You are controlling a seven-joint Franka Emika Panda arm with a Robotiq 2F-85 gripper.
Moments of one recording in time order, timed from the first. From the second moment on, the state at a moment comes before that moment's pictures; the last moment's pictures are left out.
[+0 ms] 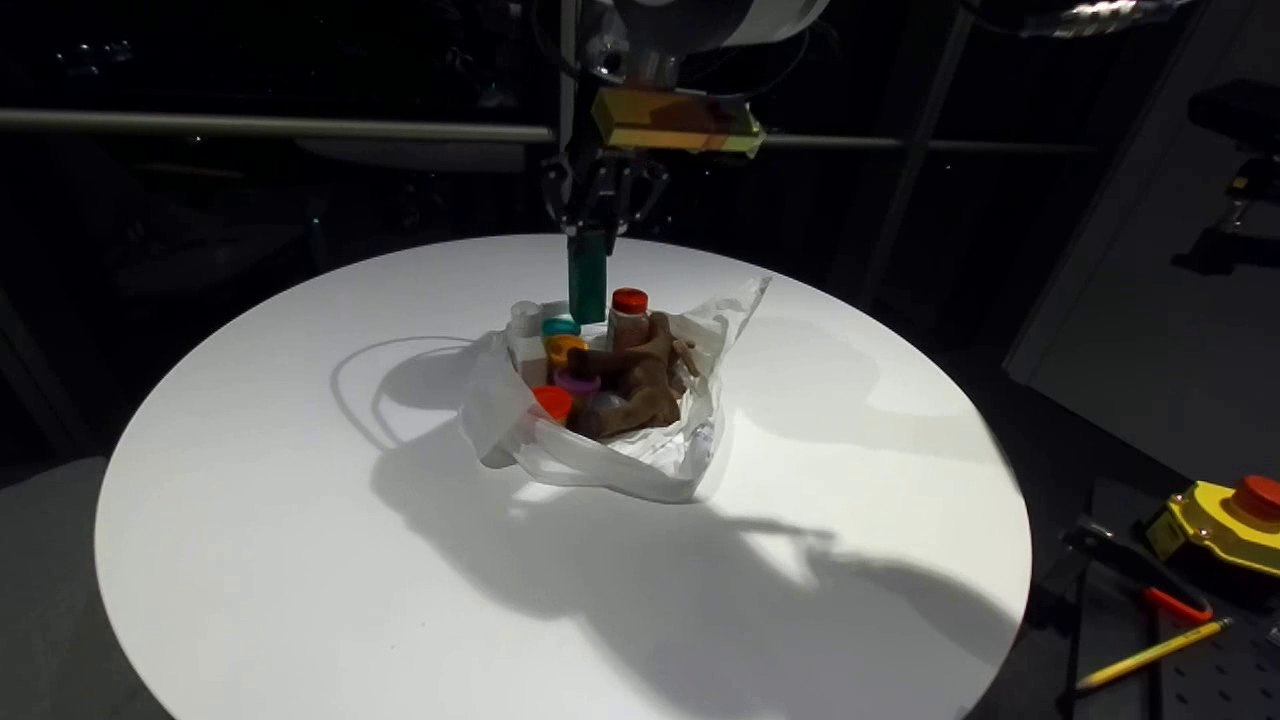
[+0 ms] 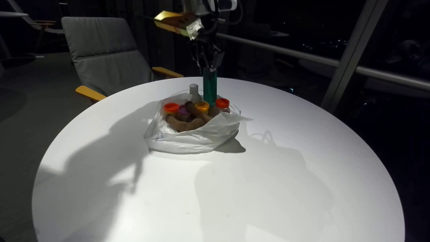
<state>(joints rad) 0.19 0.50 -0.11 -1.75 -0.04 2.50 0.44</state>
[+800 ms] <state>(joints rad) 0.02 0.03 -0.17 -2.13 -0.06 2.52 0.56</state>
